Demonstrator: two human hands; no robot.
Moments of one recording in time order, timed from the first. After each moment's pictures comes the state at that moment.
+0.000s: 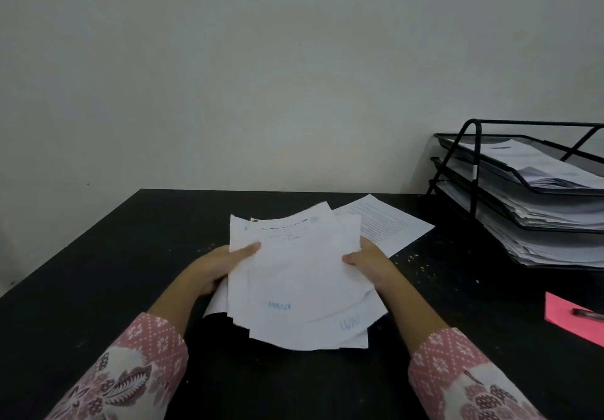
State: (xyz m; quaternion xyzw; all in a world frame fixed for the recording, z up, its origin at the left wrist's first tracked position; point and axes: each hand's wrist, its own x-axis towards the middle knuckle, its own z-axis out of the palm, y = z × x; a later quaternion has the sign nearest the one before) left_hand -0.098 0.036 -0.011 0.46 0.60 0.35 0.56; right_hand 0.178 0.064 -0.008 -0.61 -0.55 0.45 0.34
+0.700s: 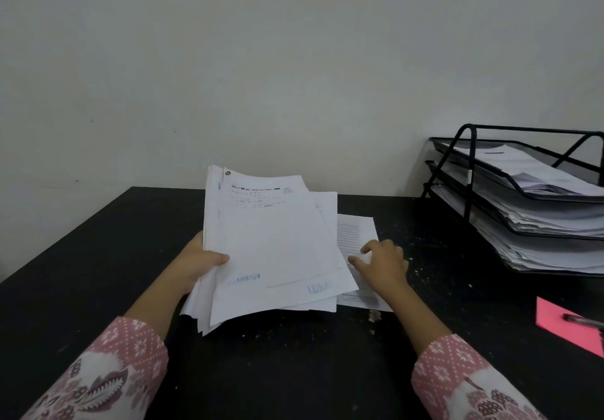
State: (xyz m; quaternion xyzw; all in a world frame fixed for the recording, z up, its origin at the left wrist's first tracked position) left_hand -0.115 0.037 -0.015 0.45 0.59 0.49 0.46; right_hand 0.202 0.072 -0.026 -0.72 -0.65 0.06 0.23
